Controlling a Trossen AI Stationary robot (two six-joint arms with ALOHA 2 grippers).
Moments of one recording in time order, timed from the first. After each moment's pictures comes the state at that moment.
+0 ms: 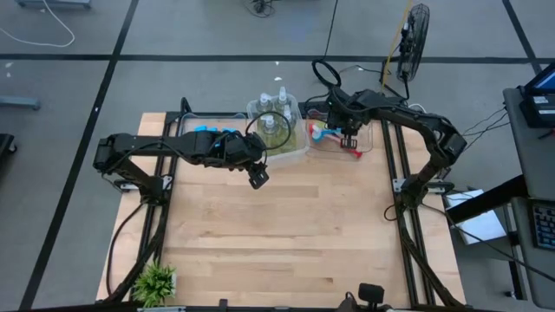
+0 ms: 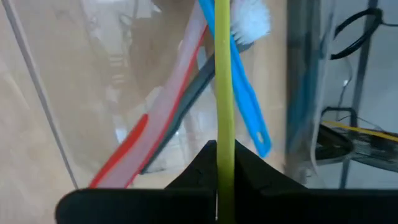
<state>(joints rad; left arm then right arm) 0.04 1.53 1.46 -0.86 -0.29 -0.41 -0.71 1.65 1.31 -1.08 0.22 -0.56</state>
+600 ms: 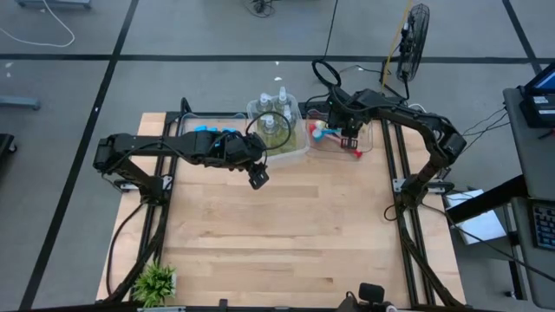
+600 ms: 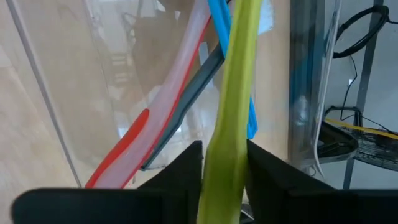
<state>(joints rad) 0.04 1.53 1.46 -0.86 -0.26 -0.42 -0.72 1.65 1.31 -1.08 0.20 -0.56</state>
